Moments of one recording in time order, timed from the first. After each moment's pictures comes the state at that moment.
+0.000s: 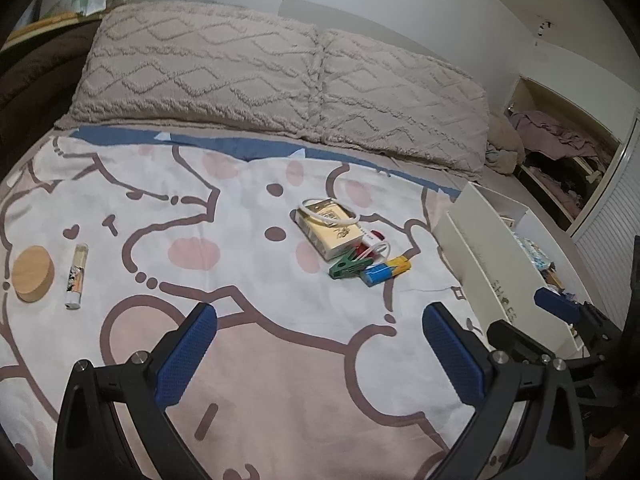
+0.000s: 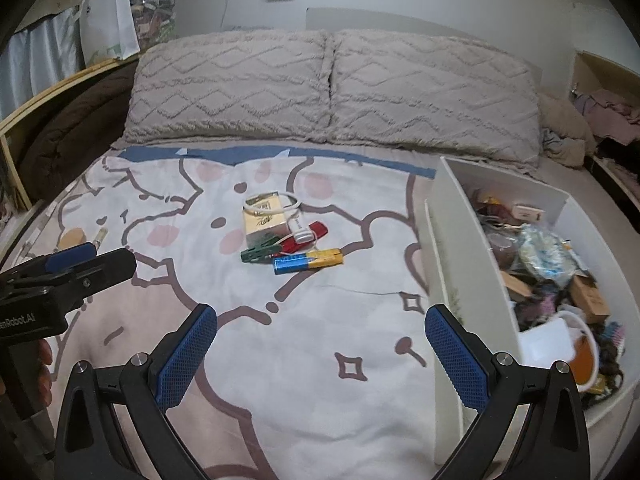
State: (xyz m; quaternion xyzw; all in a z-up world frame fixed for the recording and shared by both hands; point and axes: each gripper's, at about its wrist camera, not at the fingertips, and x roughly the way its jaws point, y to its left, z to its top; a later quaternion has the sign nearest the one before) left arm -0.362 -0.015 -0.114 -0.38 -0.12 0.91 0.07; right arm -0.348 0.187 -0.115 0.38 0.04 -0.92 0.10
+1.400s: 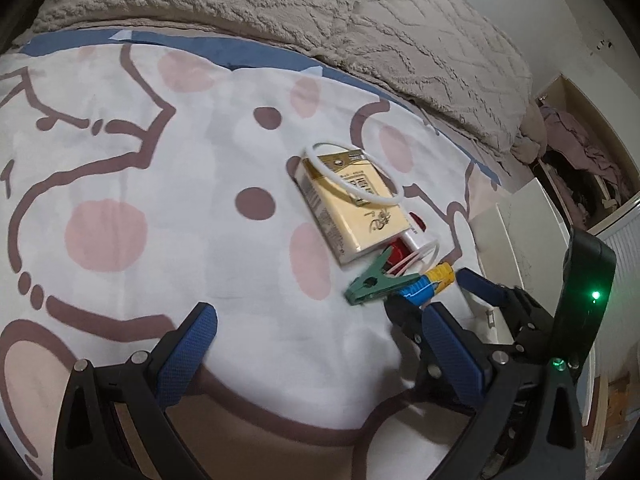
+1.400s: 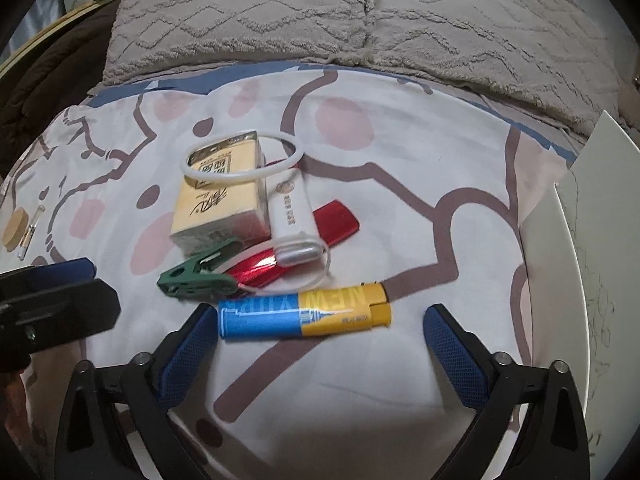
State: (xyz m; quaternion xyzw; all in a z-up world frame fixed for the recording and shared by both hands) left arm -0.472 -0.009 -0.191 -0.50 -0.20 0.84 0.09; right arm -0.486 0.164 -0.215 0.47 0.07 -0.87 0.15
